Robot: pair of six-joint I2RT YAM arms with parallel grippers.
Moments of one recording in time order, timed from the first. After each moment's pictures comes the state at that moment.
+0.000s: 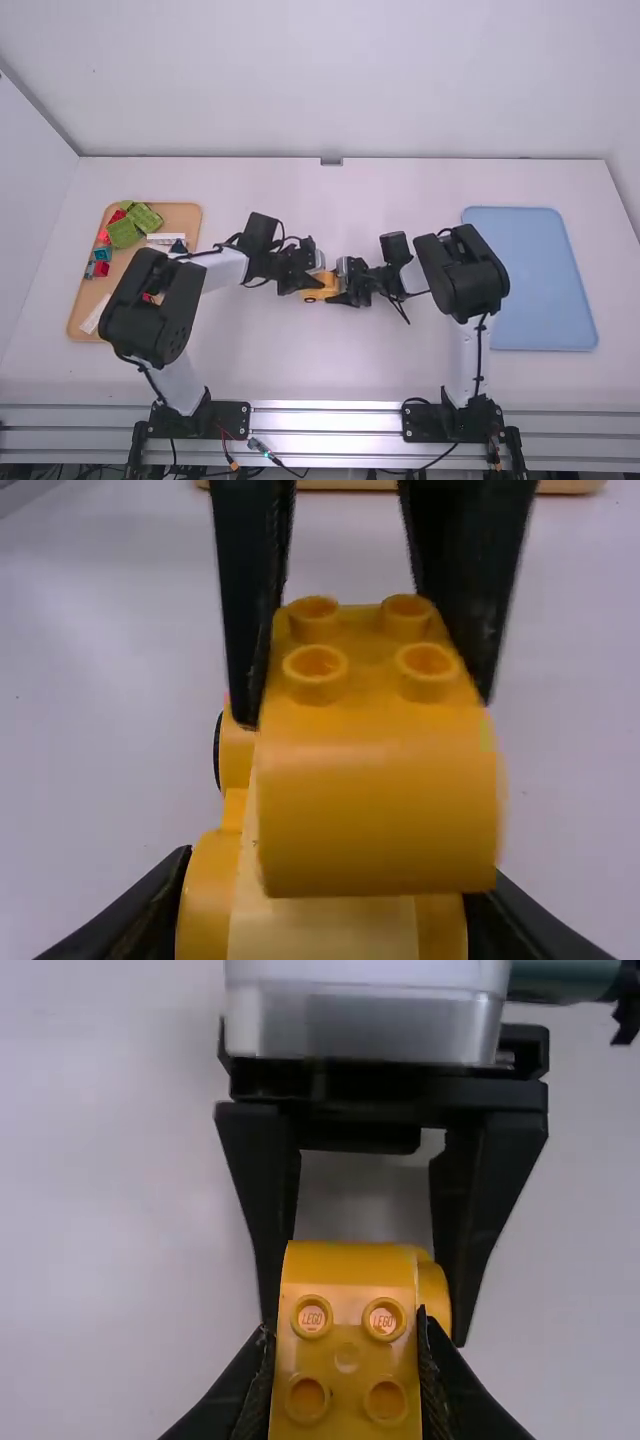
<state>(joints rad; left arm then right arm) -0.27 1.80 0.83 -0.08 0.81 0.94 0.31 2.18 0.78 0.41 -1.12 -0.96</state>
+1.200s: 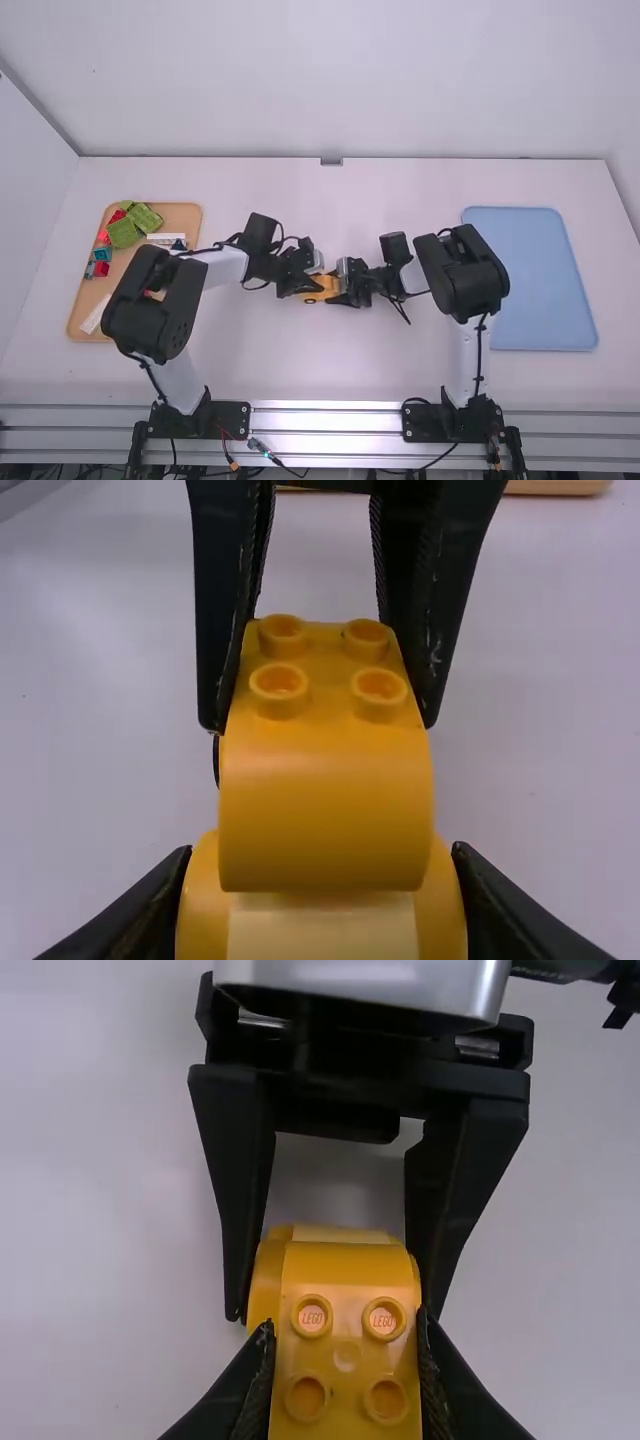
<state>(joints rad) -0.27 1.83 0.85 -0.15 0.84 0.91 0.31 2.18 0.78 0.41 -1.13 -0.97</state>
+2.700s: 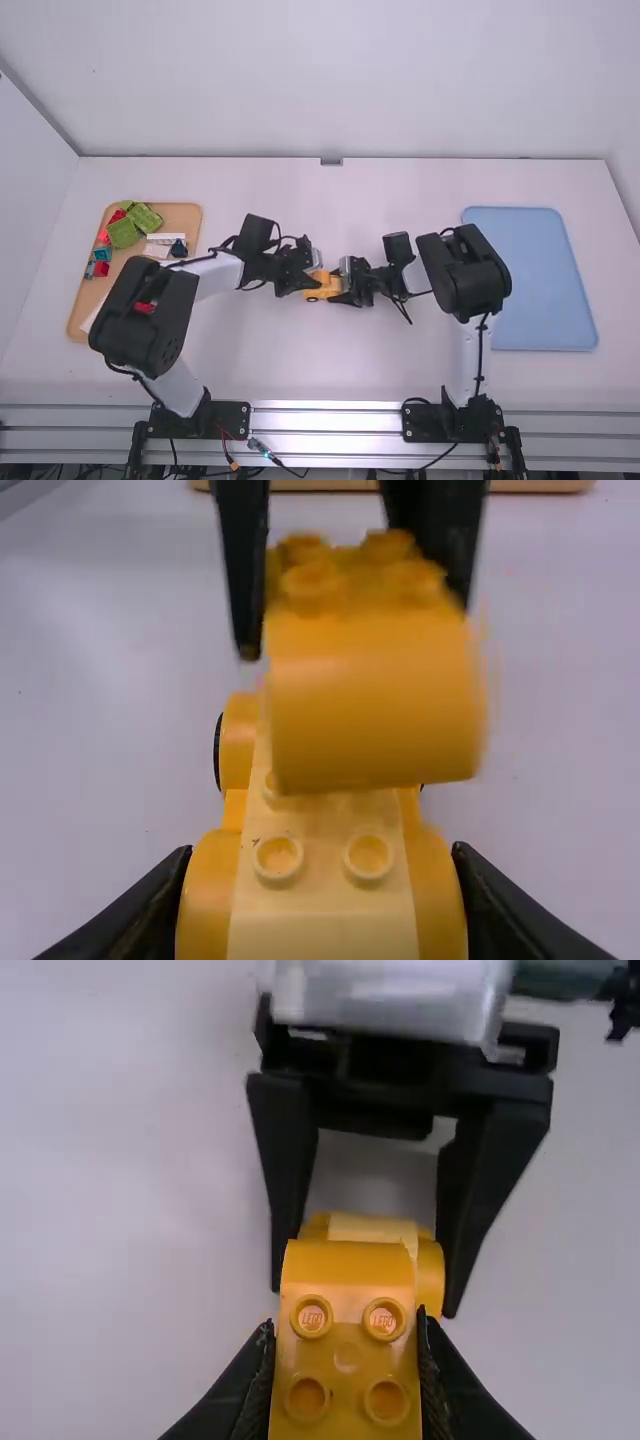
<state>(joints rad) -0.27 1.75 0.79 -0.07 0.77 0.86 0.30 2.18 0.77 0.41 -1.13 -0.97</state>
